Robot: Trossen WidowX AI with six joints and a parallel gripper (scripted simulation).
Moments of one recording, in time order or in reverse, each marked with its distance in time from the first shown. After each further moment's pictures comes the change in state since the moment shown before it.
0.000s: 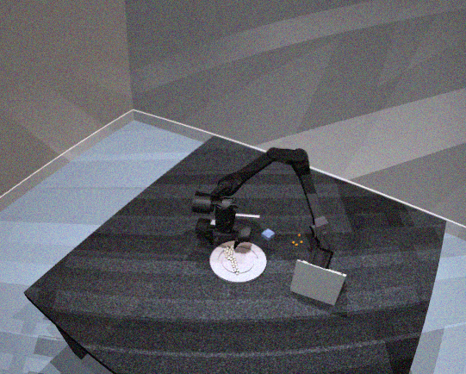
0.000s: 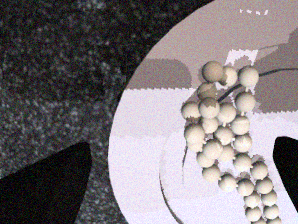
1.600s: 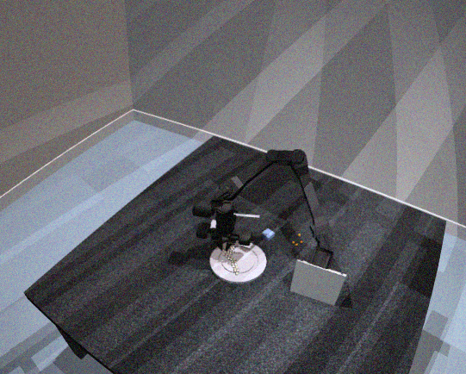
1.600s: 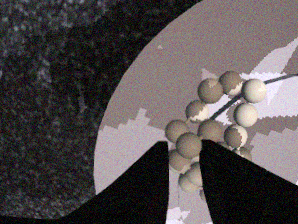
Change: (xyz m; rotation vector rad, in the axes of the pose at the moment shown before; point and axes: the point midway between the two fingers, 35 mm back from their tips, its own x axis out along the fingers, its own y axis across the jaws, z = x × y) arm 0.018 -0.003 -0.001 -0.007 -0.001 -0.010
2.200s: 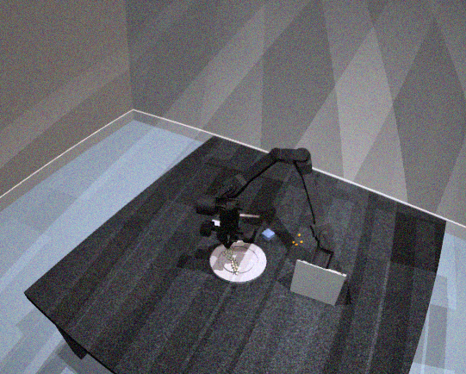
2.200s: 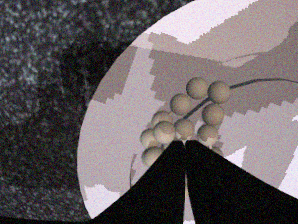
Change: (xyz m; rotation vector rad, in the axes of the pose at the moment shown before) arm -0.009 -0.012 0.004 0.000 -0.002 0.000
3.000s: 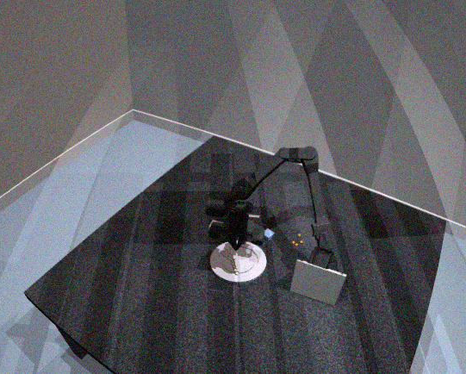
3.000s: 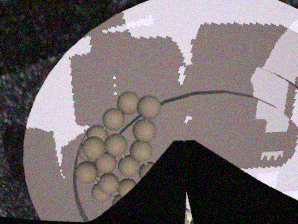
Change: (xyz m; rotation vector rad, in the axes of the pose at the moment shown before) arm 0.006 -0.030 0.004 0.002 0.002 0.000
